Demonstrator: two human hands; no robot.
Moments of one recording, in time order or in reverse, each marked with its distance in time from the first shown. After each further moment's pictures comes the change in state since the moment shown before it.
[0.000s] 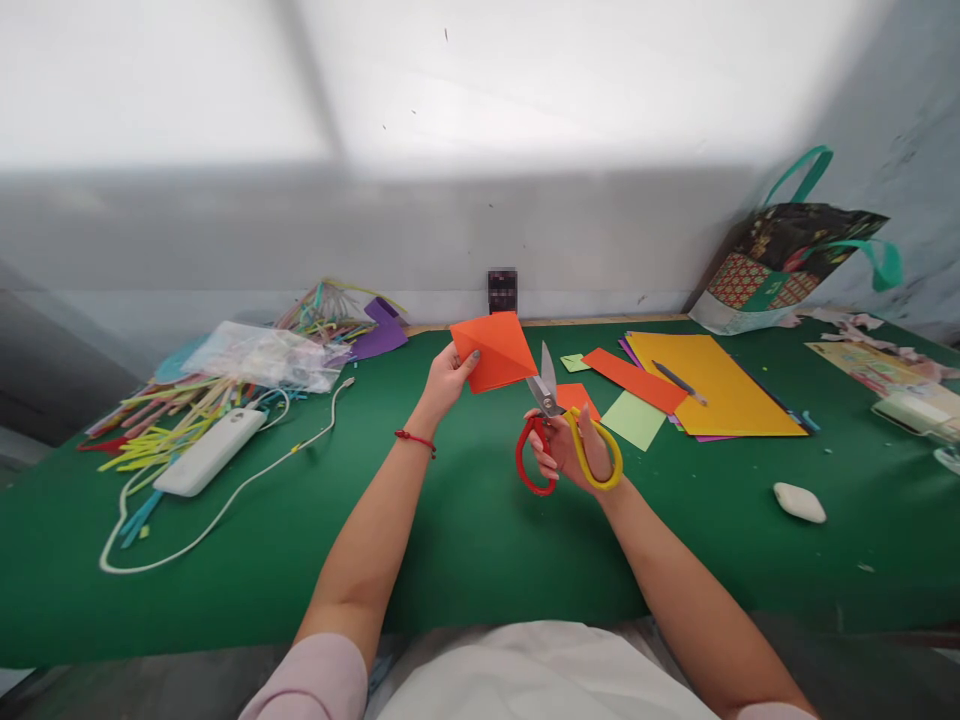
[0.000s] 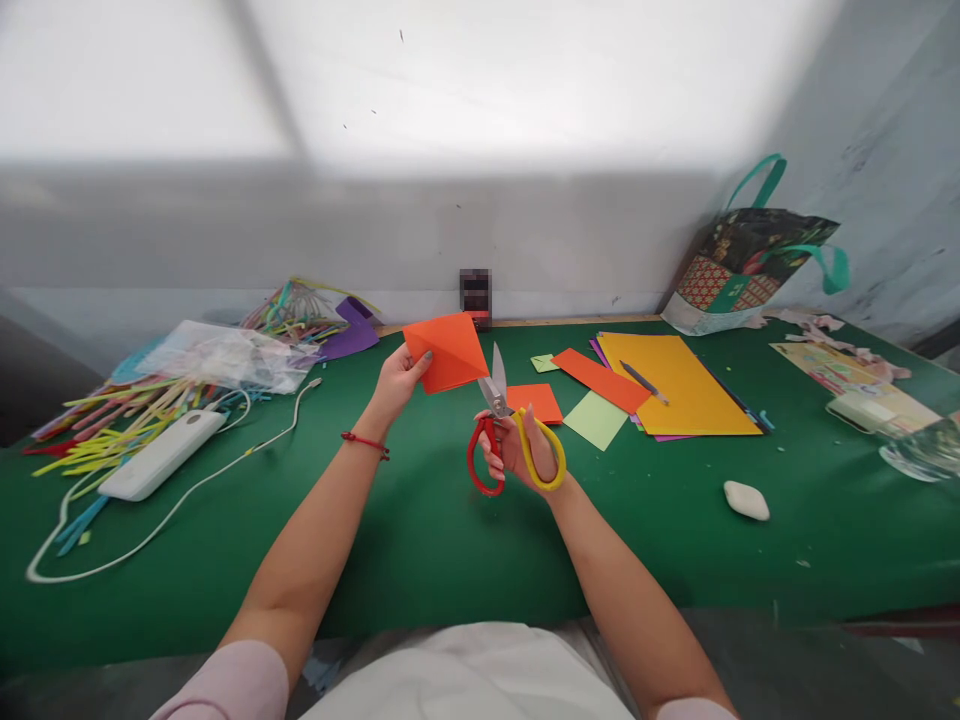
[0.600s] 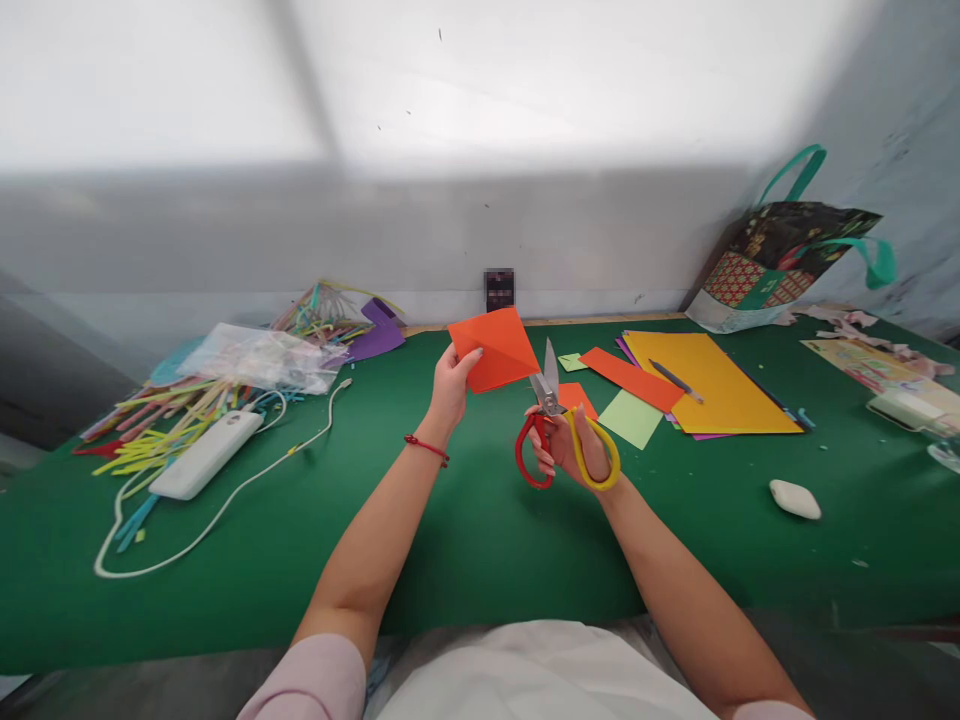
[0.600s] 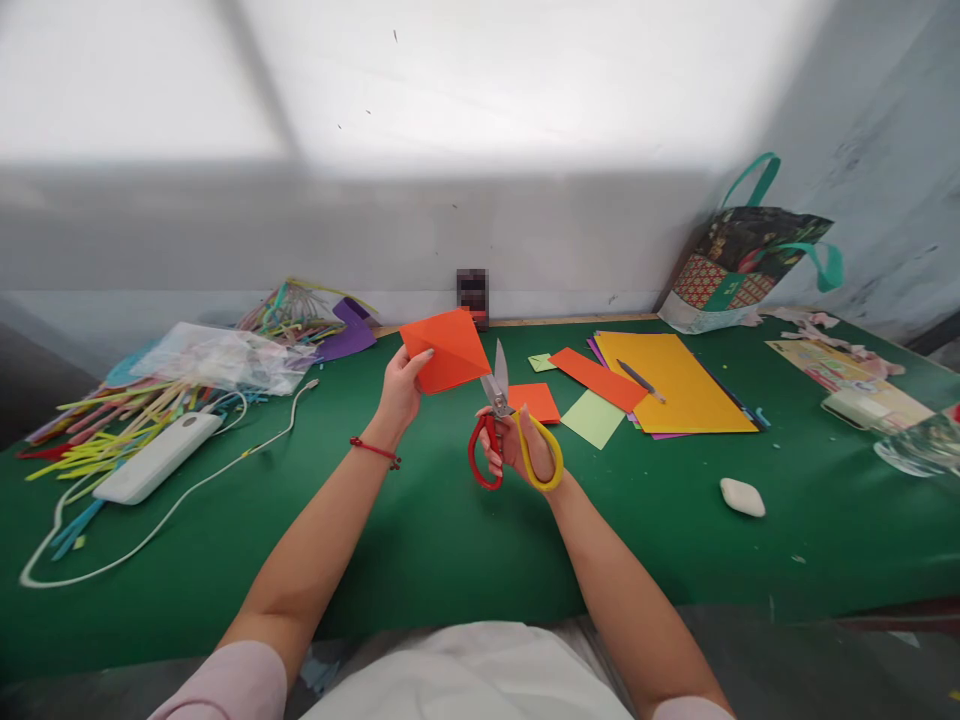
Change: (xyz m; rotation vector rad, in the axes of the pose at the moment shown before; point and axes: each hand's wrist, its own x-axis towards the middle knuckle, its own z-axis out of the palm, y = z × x) left_hand -0.009 0.013 0.029 -0.214 0.269 -0.125; right_hand 0.002 0.001 -0.002 -0.101 0.031 -0.061
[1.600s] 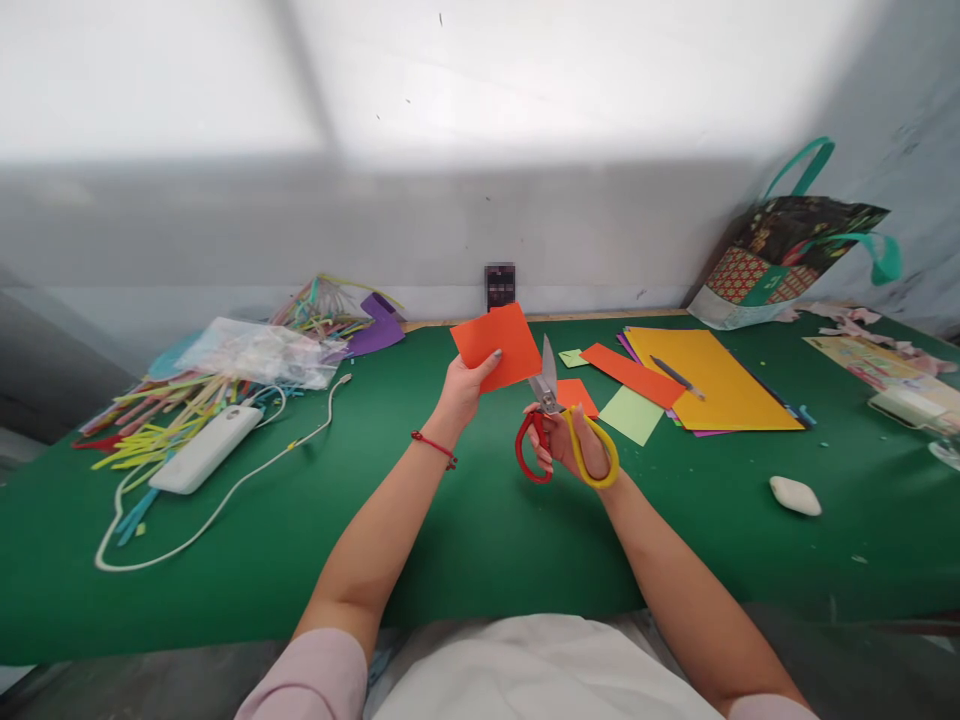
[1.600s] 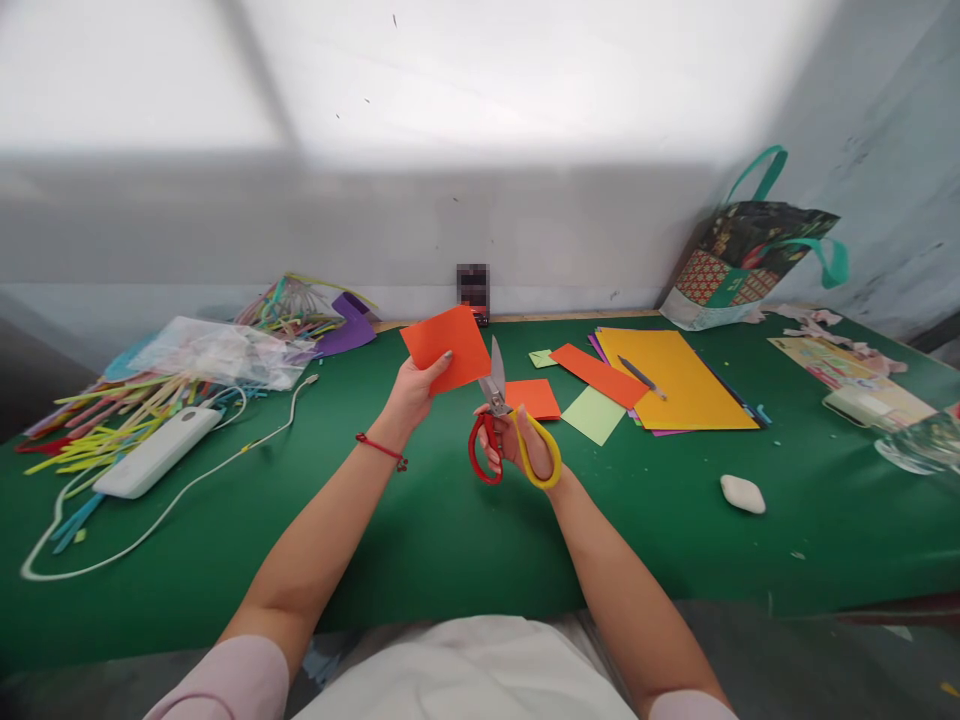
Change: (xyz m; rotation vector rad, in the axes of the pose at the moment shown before) left_hand -0.010 -0.003 0.012 -0.047 -0.030 -0.146; right_hand 0.000 -0.001 0.001 -0.065 -0.015 0.002
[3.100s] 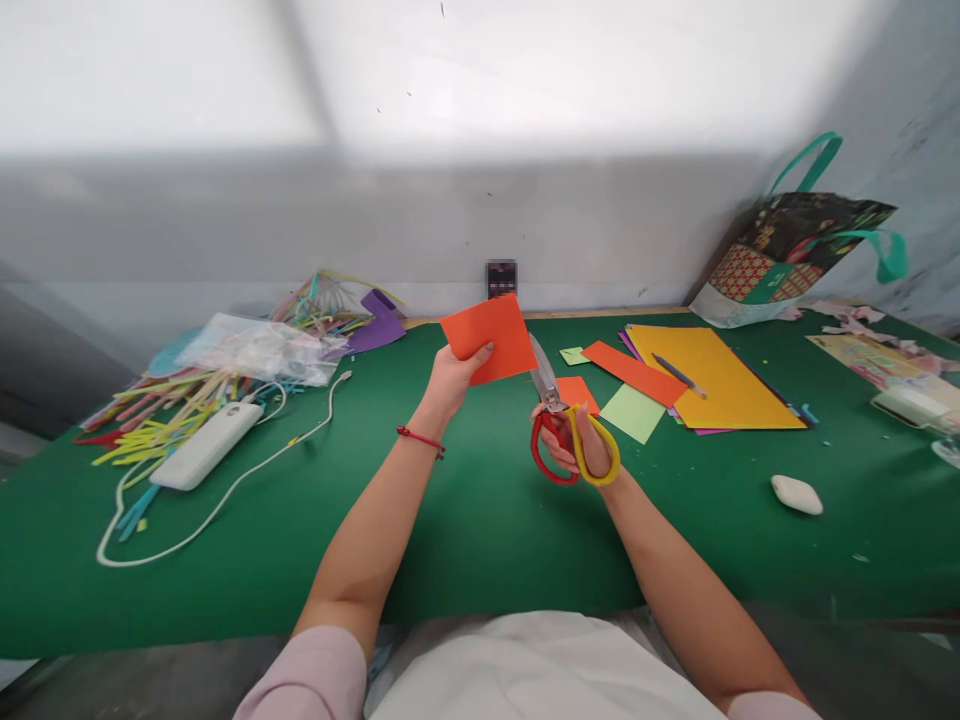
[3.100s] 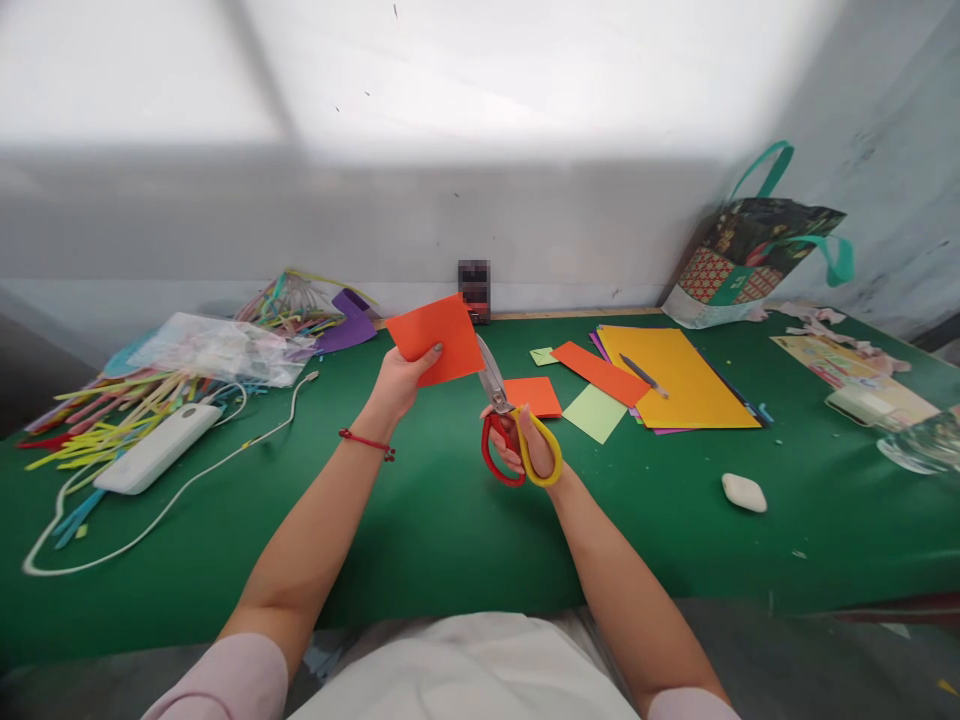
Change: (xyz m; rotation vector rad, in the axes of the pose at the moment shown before) left_hand 0.007 0.013 -0.013 0.155 0.005 0.074; right_hand -0.002 0.000 -0.003 -0.019 0.012 -0.056
